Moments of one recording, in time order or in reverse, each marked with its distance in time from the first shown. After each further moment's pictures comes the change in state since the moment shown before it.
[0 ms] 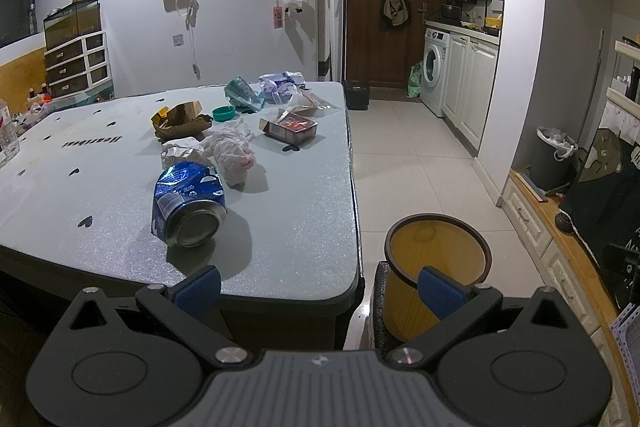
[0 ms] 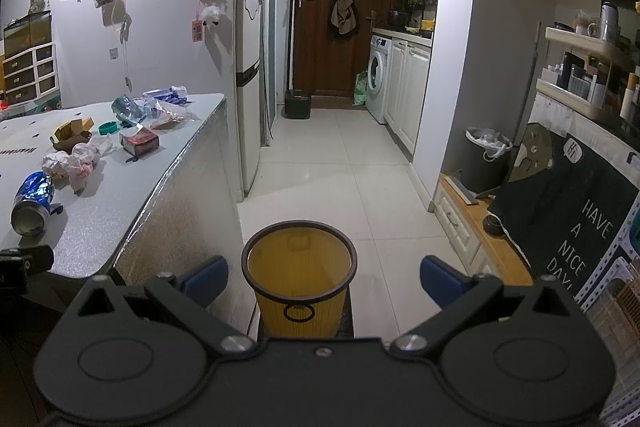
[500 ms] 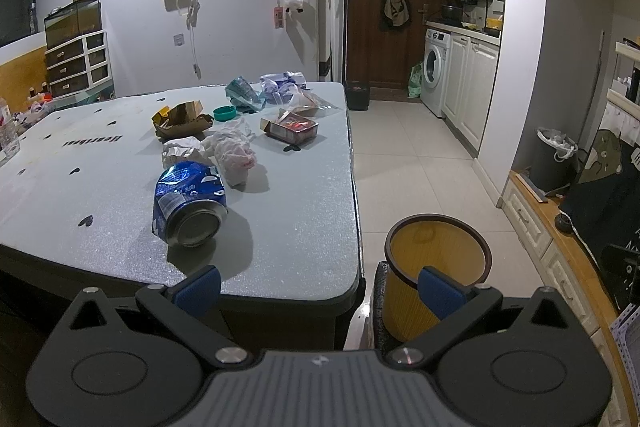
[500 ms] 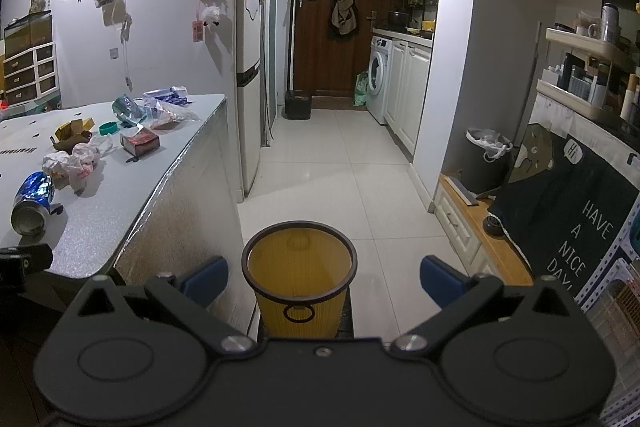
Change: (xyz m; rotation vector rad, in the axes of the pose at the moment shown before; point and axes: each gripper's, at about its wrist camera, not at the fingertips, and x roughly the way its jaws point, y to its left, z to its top) left arm 0.000 0.002 0.002 -0.001 0.002 -0.004; right arm 0.004 0.001 -0.001 0.001 0.001 -0.001
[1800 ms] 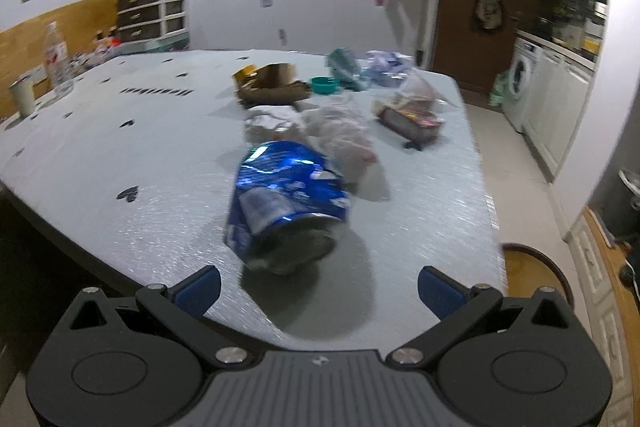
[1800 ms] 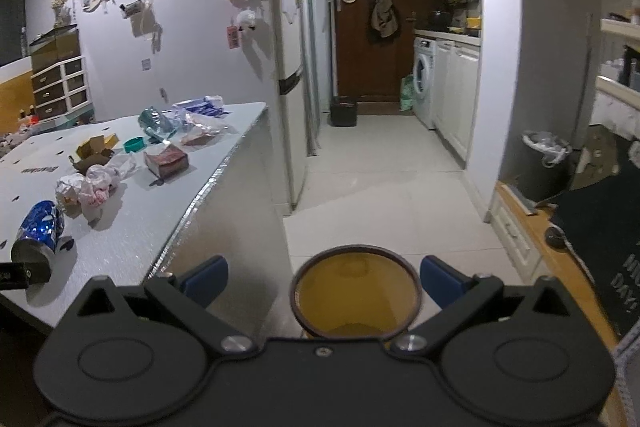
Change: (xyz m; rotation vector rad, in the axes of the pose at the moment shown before) left arm 0.095 0.086 0.021 -0.206 0.062 0.195; right arm 0.098 0.032 0.029 0.021 -0.024 0.172
